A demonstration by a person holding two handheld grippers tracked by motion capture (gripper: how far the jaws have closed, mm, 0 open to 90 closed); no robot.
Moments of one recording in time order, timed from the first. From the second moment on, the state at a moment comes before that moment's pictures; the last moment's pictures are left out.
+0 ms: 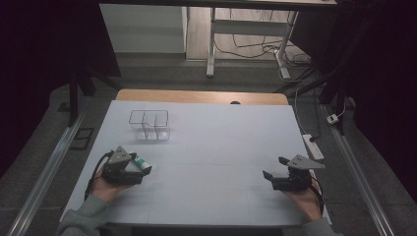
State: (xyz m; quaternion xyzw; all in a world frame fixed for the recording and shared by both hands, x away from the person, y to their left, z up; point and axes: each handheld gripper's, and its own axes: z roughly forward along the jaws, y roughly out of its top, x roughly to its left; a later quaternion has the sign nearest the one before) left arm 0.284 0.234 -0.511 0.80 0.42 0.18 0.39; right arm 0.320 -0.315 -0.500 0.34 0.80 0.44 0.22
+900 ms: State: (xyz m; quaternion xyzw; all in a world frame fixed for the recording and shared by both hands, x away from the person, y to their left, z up) left arm 0.285 0.232 -0.509 0.80 0.42 0.18 0.39; right arm 0.318 -0.310 -0.503 0.32 0.81 0.43 0.21
